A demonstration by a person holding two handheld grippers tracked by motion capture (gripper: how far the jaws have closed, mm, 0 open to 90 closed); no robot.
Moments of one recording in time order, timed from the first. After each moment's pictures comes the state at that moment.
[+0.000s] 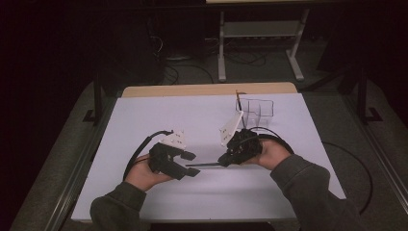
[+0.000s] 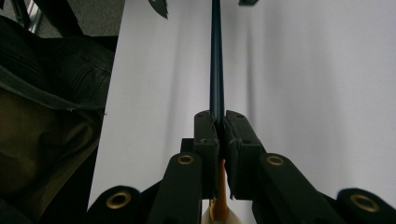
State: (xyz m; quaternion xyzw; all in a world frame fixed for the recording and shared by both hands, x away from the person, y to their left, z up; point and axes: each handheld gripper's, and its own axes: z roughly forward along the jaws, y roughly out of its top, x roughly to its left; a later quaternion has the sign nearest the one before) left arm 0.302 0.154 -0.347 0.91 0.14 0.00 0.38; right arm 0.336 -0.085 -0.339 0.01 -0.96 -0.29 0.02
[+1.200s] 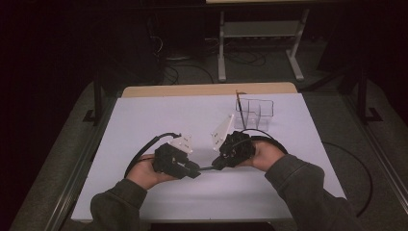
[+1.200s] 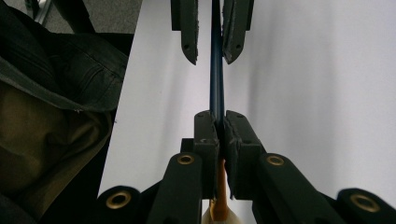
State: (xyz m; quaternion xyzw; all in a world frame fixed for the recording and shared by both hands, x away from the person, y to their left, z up) left arm 0.302 0.143 -0.350 0.94 0.11 -0.03 0.33; right arm 0.329 -0.066 -0.335 0.04 -0.96 -0.28 0.03
